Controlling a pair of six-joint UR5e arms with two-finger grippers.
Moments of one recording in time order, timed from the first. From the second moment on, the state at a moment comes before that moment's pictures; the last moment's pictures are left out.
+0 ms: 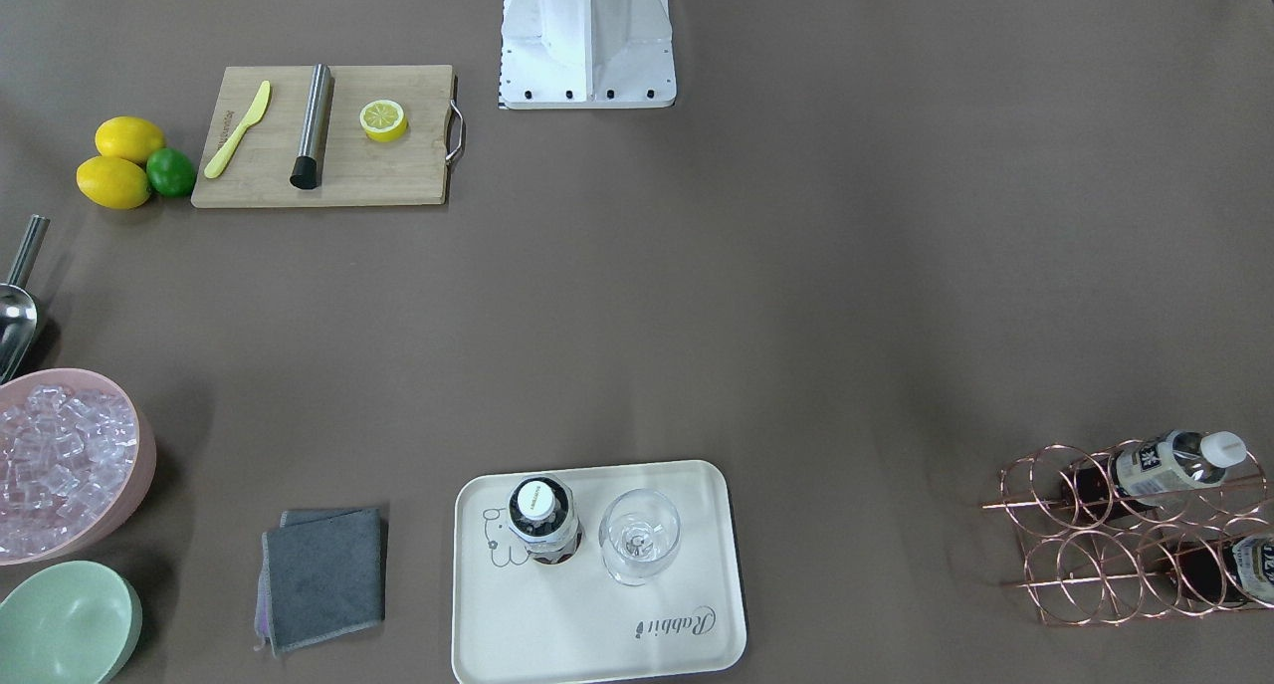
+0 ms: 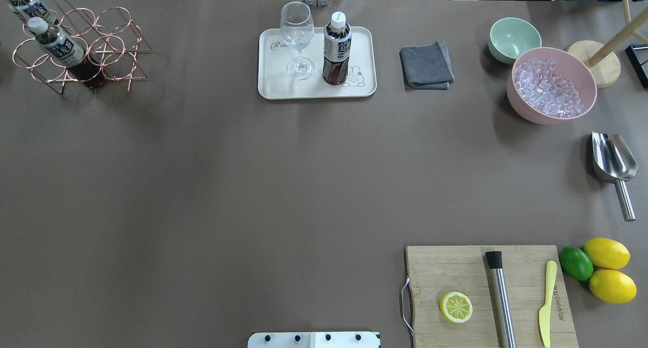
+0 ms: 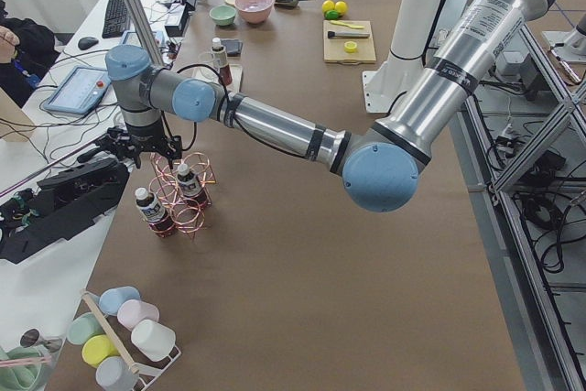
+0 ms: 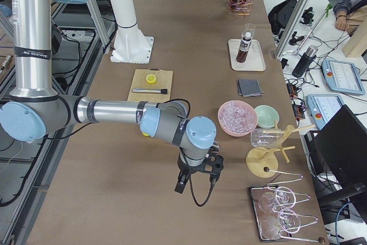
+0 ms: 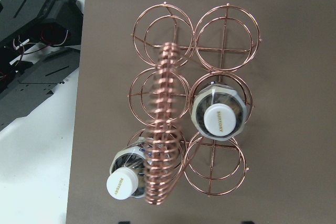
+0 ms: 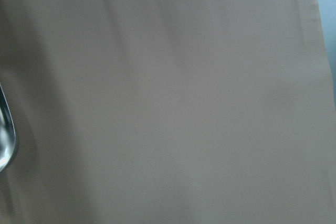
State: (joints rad) left arm -1.48 -2.15 -1.34 -1.53 -2.28 1.13; right arm 1.71 -1.64 1.66 -1.86 2.20 0.01
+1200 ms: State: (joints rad) left arm -1.58 -1.91 -1.34 -1.77 -2.28 -0.04; right arm 1.73 -1.65 1.66 -1.75 2.22 0.09
